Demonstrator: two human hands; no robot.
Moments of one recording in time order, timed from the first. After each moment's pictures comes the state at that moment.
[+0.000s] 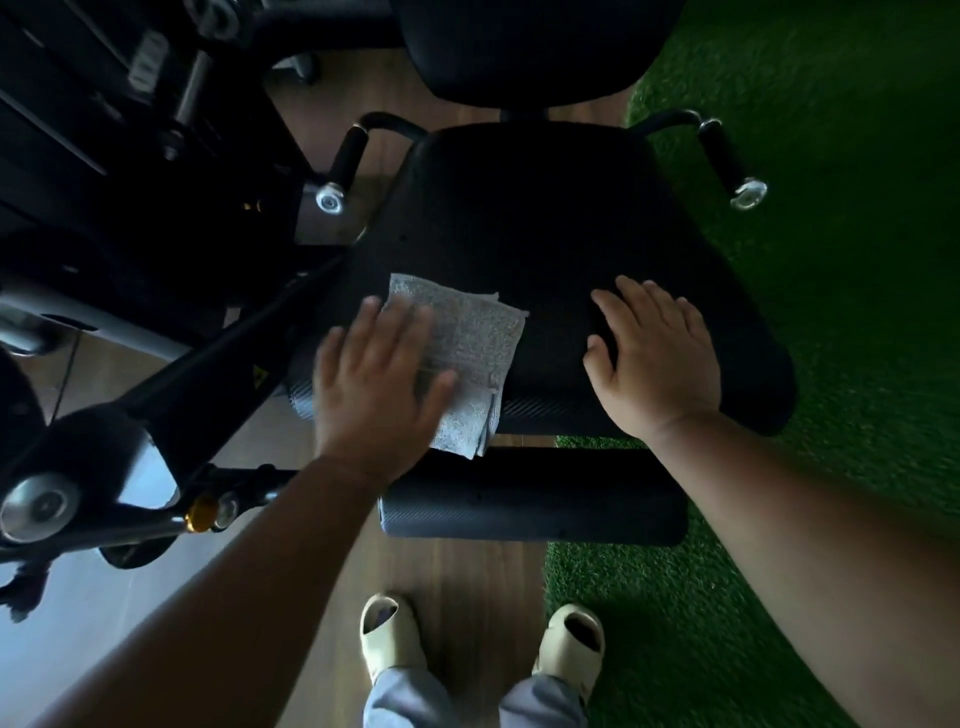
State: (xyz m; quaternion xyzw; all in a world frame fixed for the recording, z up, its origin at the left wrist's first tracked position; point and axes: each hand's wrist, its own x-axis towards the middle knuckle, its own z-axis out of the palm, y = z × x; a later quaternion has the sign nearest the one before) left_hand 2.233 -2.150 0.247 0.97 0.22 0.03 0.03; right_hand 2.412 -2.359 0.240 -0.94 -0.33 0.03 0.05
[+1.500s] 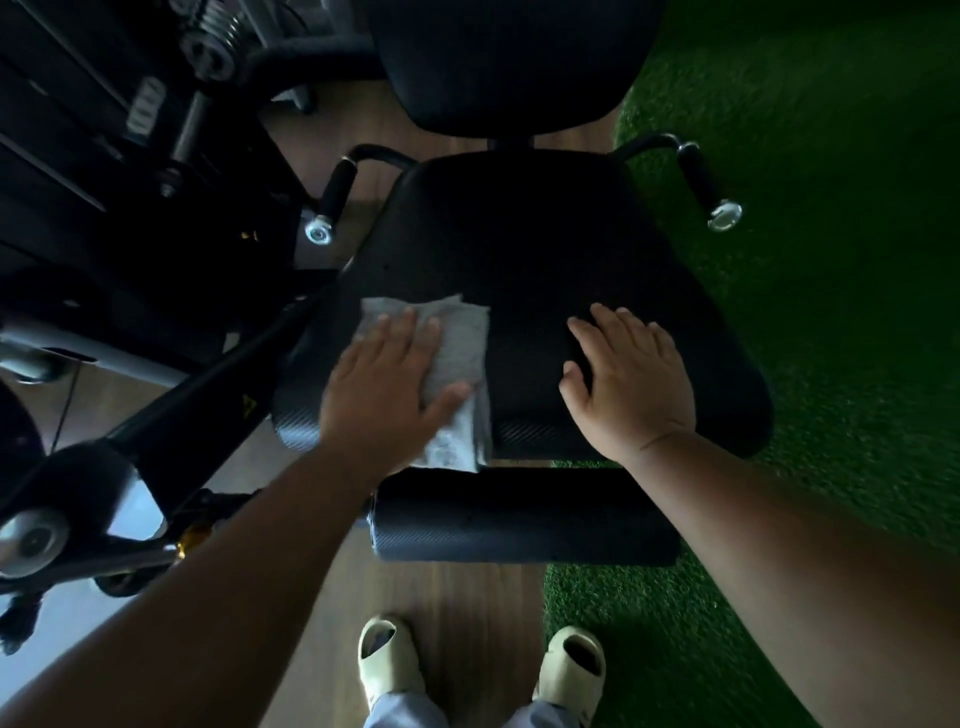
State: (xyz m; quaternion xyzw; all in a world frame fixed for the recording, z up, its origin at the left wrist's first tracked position) left_hand 2.269 -2.143 0.254 0.97 0.20 -0.10 0.04; right_hand 2.413 -2.362 0.247 -0.94 -0.34 0.06 0.06
